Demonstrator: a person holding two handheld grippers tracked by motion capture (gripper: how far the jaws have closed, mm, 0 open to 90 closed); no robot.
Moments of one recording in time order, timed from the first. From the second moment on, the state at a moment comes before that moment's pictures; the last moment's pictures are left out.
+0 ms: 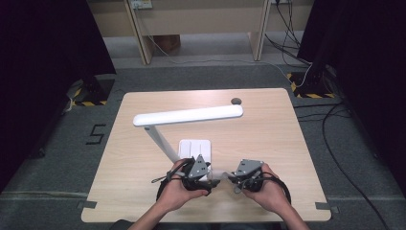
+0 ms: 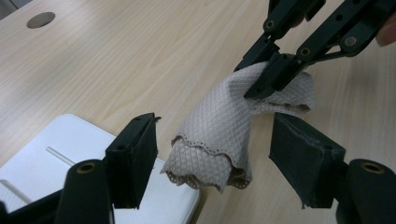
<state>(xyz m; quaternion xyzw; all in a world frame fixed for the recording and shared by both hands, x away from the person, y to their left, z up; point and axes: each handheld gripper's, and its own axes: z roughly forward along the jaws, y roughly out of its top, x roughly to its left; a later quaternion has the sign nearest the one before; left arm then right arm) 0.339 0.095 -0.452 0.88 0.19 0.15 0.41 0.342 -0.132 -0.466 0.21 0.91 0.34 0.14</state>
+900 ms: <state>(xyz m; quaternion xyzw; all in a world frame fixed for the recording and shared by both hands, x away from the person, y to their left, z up) 0.335 0.111 -0.456 0.88 0.17 0.15 0.41 0.341 -0.120 -0.449 0.18 0.90 0.39 0.11</state>
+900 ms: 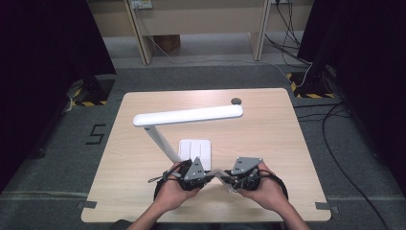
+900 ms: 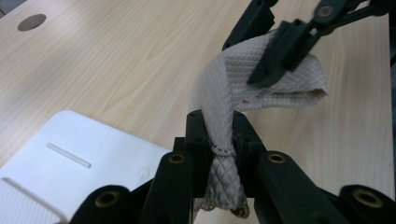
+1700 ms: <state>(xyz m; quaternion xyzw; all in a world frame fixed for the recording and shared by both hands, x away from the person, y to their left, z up) 0.289 0.197 -0.440 0.85 0.23 0.22 0.42 0.379 -0.118 -0.450 0.30 0.83 0.45 0.16</state>
